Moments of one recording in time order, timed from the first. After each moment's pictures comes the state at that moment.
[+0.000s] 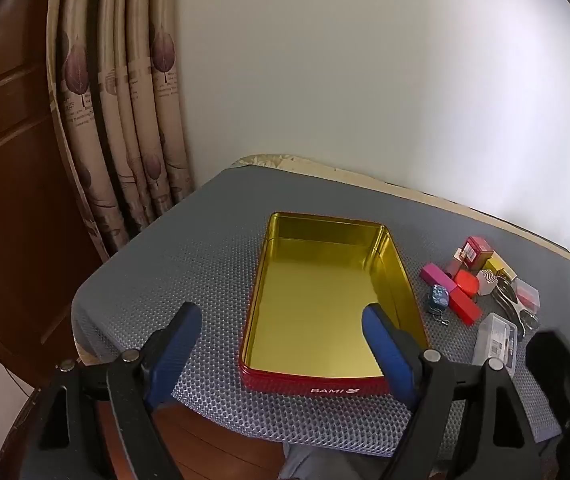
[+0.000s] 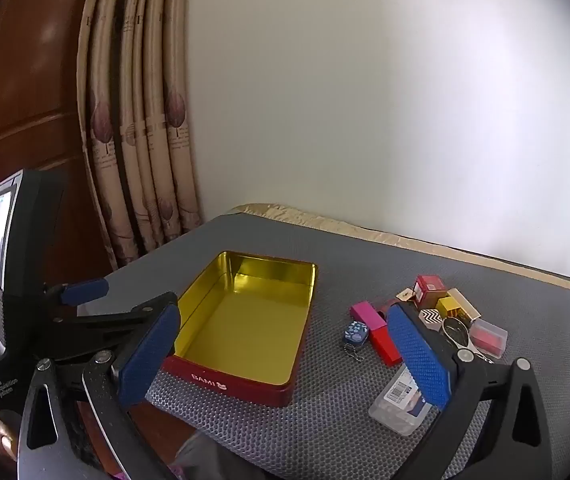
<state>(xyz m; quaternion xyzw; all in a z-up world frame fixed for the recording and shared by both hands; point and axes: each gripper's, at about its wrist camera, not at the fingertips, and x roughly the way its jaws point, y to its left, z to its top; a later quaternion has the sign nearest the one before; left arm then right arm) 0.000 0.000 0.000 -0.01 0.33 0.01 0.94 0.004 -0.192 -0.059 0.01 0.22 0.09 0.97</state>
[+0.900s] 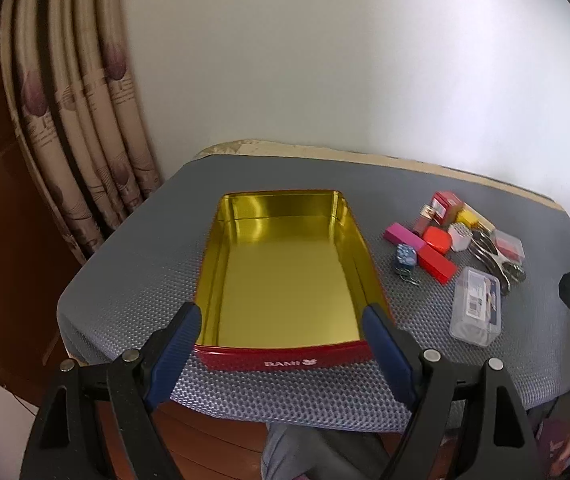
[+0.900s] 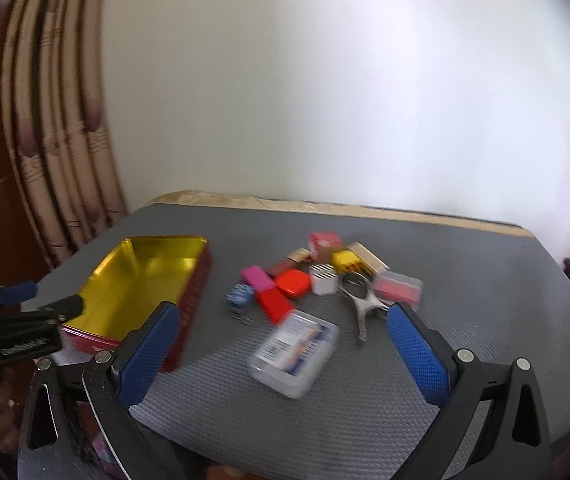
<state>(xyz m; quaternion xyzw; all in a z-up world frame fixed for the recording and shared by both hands) -0.011 -0.053 -0.013 0.05 0.36 -0.05 0.93 -0.016 -0.301 -0.092 0.06 0.26 -0.03 0.96</state>
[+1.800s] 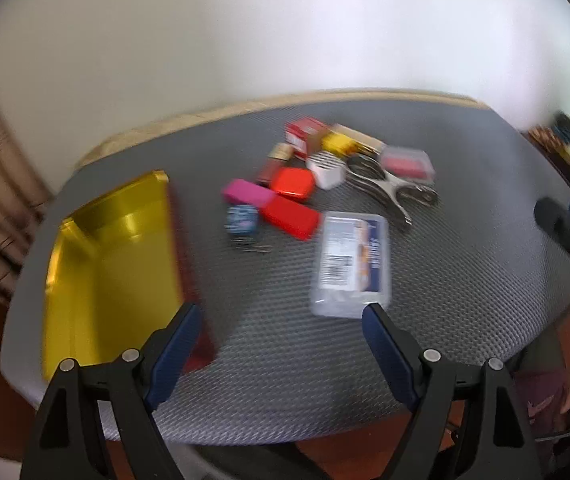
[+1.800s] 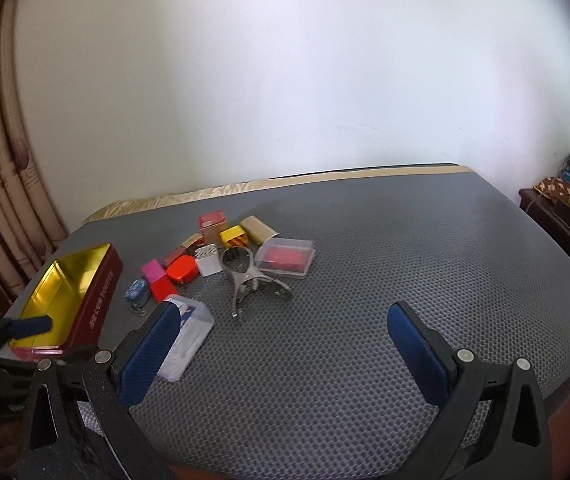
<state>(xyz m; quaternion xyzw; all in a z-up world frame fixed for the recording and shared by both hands) 0.008 -0.214 -0.058 0.17 0.44 -0.21 0.86 -0.040 -0.409 -0.120 0.15 0.28 -0.13 0.94</state>
